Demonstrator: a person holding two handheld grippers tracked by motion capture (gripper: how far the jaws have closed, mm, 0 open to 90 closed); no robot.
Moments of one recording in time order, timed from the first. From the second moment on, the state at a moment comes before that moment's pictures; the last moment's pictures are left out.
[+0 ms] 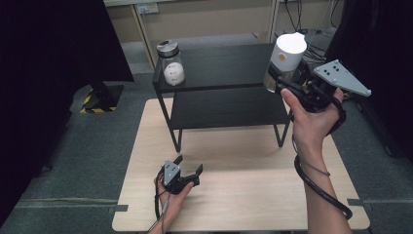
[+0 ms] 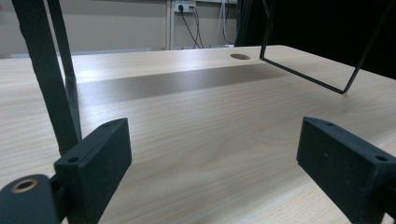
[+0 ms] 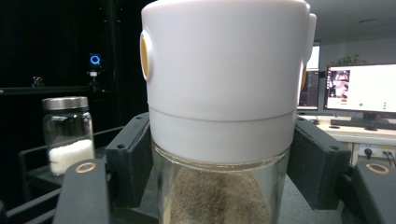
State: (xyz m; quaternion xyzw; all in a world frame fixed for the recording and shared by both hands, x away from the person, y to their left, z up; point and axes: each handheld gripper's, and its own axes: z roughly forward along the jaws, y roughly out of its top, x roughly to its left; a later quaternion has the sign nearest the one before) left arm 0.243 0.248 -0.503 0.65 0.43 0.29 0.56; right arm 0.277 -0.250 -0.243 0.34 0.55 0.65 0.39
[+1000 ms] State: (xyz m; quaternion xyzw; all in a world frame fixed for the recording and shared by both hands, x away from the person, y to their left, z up) left arm 0.243 0.248 -0.504 0.65 0.43 0.29 0.56; right arm 0.314 -0.237 -0.217 0.39 0.56 0.60 0.42
